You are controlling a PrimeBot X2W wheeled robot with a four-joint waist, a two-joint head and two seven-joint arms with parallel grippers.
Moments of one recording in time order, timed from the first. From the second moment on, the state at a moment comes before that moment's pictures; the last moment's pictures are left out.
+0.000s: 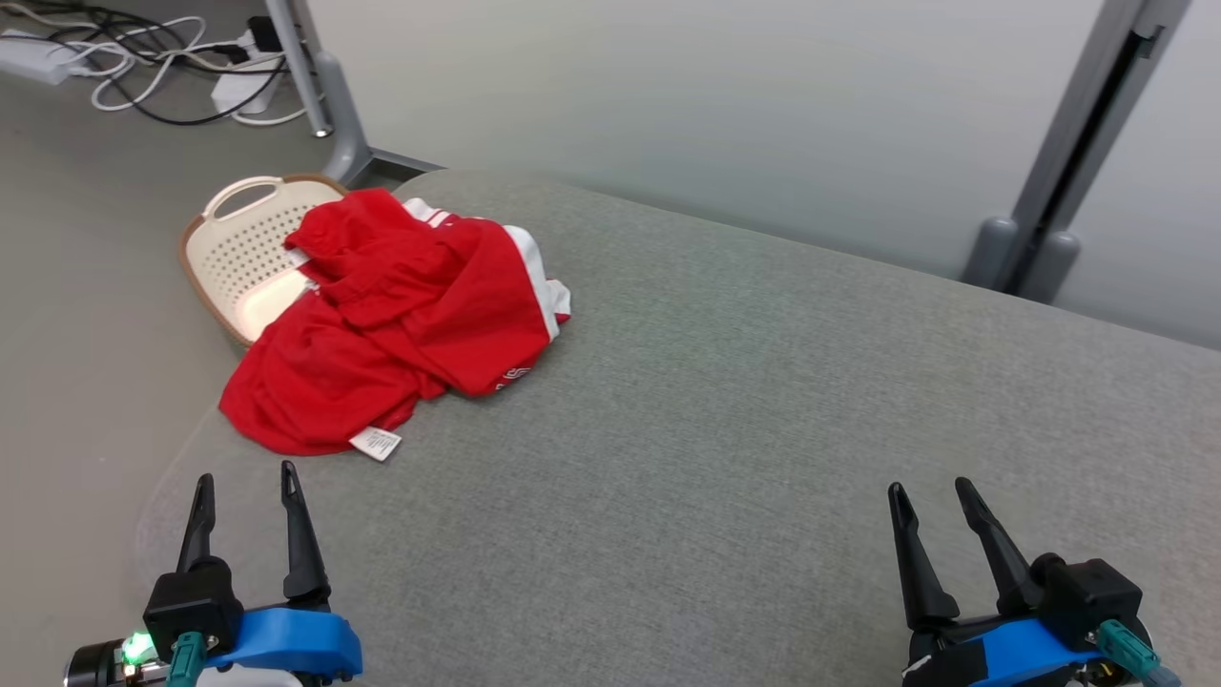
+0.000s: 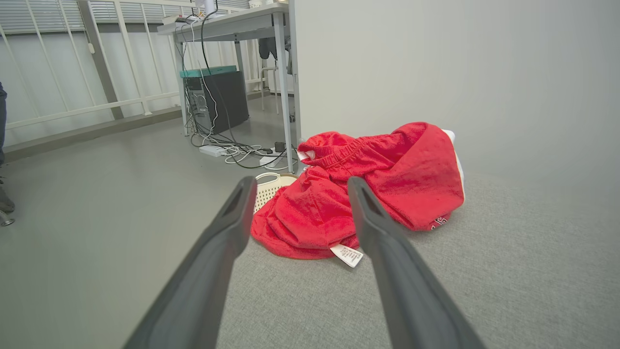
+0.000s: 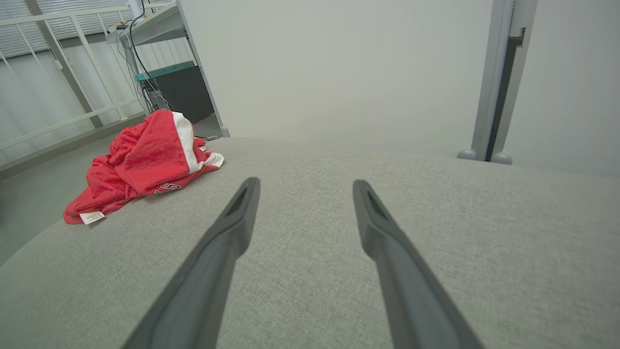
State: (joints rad) left arm -0.04 0.09 0.00 0.28 -0.10 0.10 -0.26; right arm -0.03 -0.05 0.05 0.26 0.20 0.13 -0.26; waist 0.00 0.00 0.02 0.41
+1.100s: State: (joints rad) left arm -0.13 0.13 0.07 0.28 -0.15 0.09 -0.26; right arm -0.06 -0.05 0.07 0.26 0.17 0.13 -0.26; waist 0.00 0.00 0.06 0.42
